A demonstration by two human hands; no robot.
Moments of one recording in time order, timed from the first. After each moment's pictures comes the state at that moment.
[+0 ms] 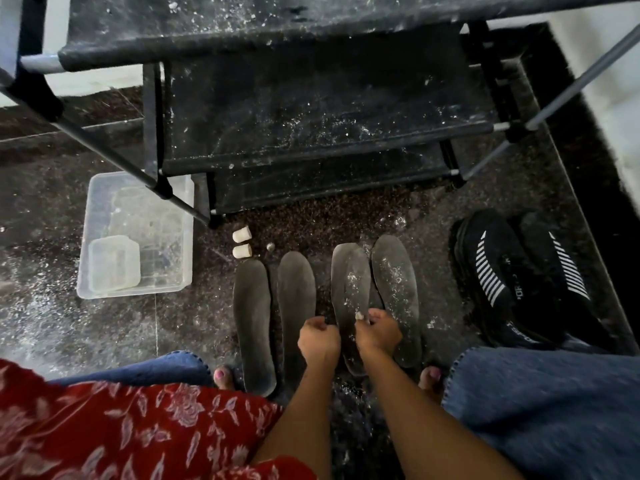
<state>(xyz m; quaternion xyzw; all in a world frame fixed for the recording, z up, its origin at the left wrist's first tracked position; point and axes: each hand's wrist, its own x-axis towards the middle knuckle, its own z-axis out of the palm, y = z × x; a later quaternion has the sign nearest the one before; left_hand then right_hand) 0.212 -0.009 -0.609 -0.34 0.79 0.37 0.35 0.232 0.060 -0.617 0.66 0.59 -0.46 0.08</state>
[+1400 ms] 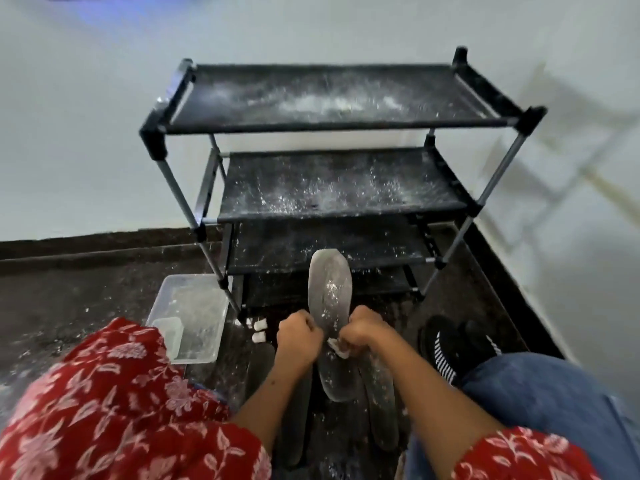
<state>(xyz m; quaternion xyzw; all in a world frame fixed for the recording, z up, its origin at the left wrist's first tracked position) 0.169 -0.024 -0.397 0.02 0.91 0.38 0.18 0.189 0.100 -0.372 0.30 0.83 -0.39 0.27</state>
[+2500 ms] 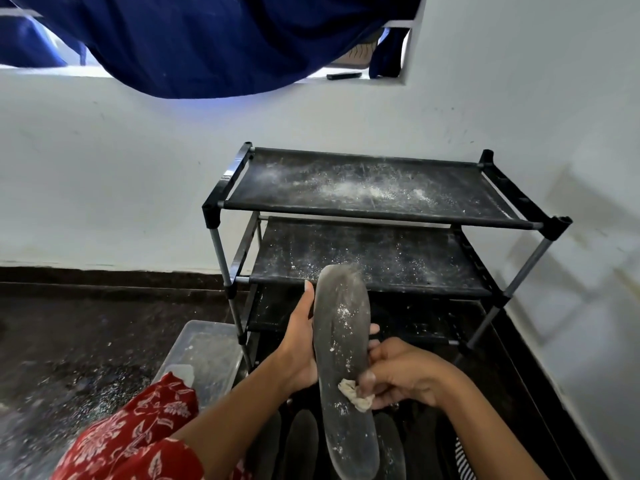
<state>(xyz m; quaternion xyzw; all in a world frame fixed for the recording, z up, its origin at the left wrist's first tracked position) 0.119 -0.023 -0.272 -0.06 0.45 0.79 0.41 0.180 0.120 -0.250 0.16 0.73 -0.59 0.32</state>
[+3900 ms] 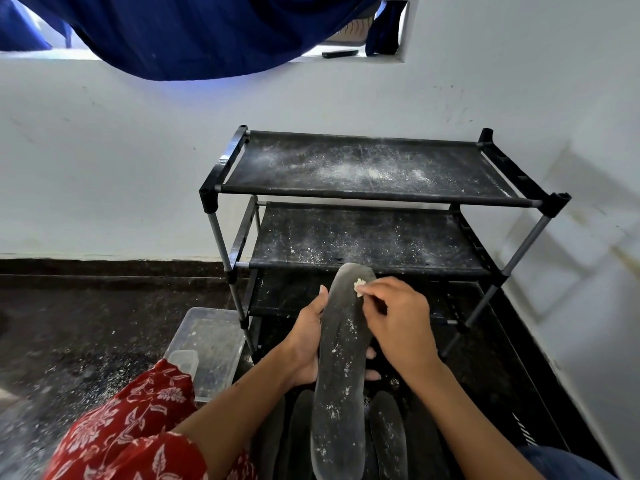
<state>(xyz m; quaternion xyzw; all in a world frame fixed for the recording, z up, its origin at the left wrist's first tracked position) 0.131 -0.026 -0.290 -0.01 0.41 0.76 0.50 0.176 0.107 -0.266 0.01 0.90 -0.31 -0.31</state>
